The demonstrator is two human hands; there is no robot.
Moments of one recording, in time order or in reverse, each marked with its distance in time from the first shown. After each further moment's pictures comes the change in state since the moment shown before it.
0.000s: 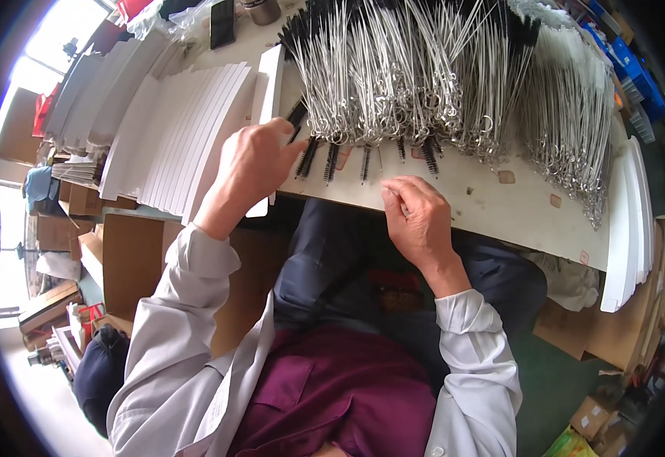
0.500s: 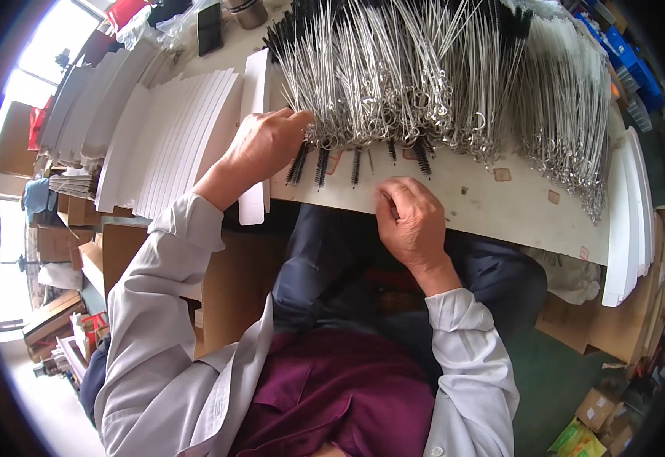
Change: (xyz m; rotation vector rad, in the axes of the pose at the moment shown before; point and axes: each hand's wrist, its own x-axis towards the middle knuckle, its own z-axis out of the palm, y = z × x) left_hand 0.050 -0.032 0.035 0.141 0.054 0.532; right_hand 0.002 0.001 0.010 -0.065 0.070 -0.048
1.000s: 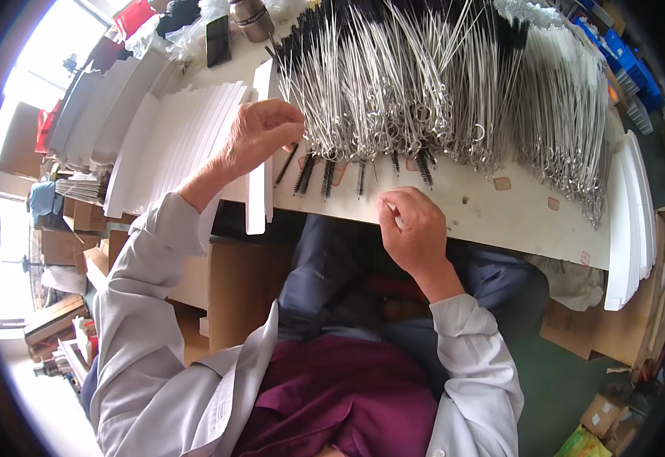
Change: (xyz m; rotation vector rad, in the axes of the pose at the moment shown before) left_hand 0.011 -0.005 -0.049 -0.880 -0.145 -0.427; right_hand -0.001 0.001 -0.001 0.061 -0.021 0.020
